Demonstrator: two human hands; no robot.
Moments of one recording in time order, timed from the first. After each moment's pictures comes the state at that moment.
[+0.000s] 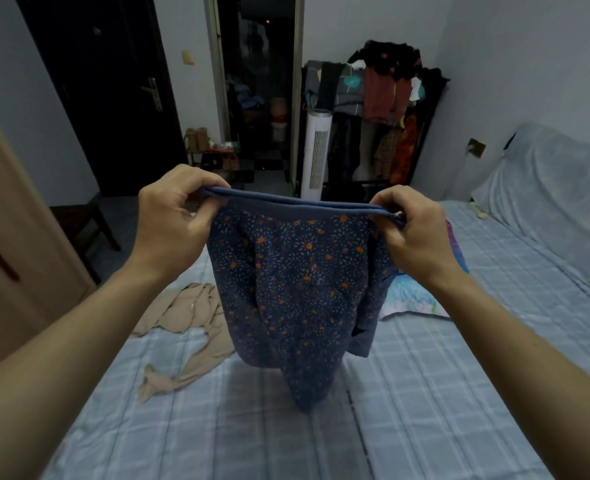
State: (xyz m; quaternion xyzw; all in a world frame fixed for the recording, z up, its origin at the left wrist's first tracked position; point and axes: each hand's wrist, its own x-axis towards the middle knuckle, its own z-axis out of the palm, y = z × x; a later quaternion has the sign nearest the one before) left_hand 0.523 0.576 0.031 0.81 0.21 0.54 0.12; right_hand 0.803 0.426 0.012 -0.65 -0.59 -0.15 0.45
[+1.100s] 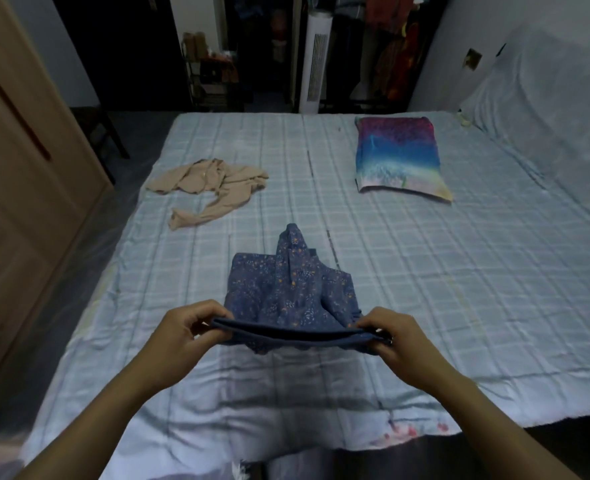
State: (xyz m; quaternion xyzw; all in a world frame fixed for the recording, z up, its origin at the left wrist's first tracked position) left_hand 0.261 0.148 -0.199 0.77 0.31 0.22 0.51; right_hand 0.577 -0.031 -0.232 -0.68 -0.63 0.18 0.33
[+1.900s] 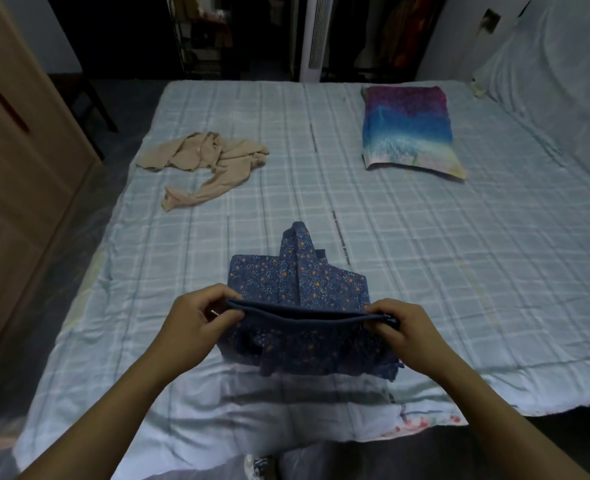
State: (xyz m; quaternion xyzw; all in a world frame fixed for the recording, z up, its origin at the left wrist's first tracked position) left_hand 0.284 0.185 -0.245 0.76 0.37 0.23 0.49; right_hand 0.583 0.003 -0.269 -0.73 -0.54 0.24 0.35
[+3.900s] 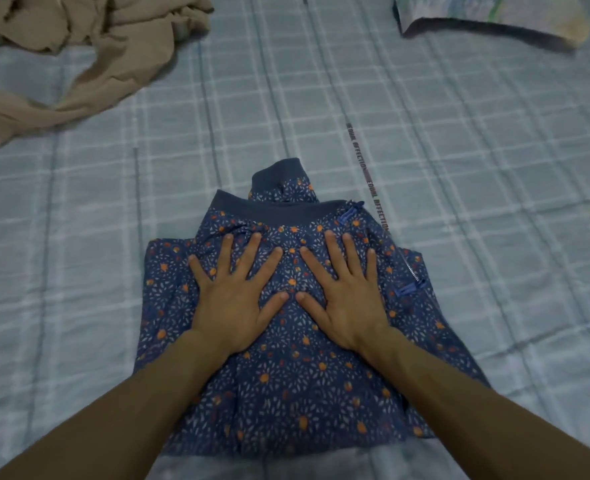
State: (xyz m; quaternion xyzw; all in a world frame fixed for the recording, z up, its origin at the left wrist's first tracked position) left_hand 0.486 0.346 -0.615 0.93 0.33 -0.11 0.10; right_hand 0.657 0.216 -0.615 -0.82 -0.56 0.12 0.01
